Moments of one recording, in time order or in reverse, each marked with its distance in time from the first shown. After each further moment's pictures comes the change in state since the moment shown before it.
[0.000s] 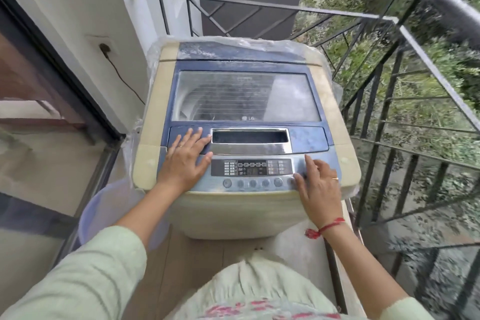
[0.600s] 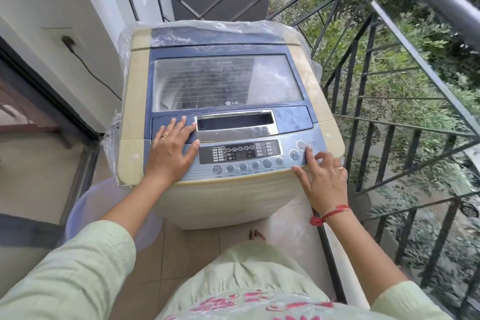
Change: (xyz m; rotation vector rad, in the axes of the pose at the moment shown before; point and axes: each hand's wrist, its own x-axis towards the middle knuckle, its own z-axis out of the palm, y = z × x) left_hand 0.001 0.000 0.000 -0.016 0.014 0.027; right_hand -0.031 0.024 -0.006 -0.267 -0.056 0.108
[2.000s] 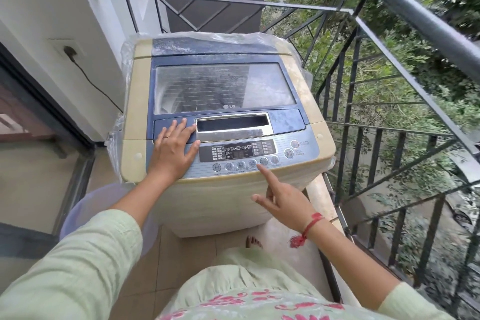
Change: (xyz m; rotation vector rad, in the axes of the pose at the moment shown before) left_hand -0.004 -0.001 0.000 0.003 -0.007 0.009; right_hand -0.043 -0.058 -0.033 0.467 -0.421 -0.310
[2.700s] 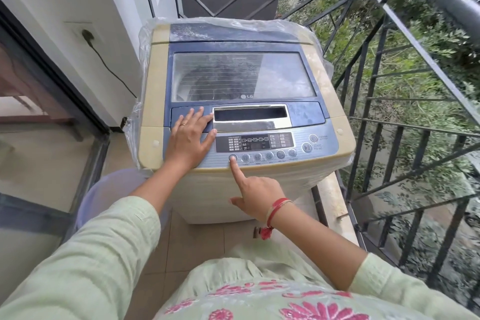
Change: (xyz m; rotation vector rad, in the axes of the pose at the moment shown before) left_hand 0.001 -0.001 0.000 -0.024 0.021 -0.007; right_hand 0.038 -0.081 0.030 -0.433 -0.143 -0.037
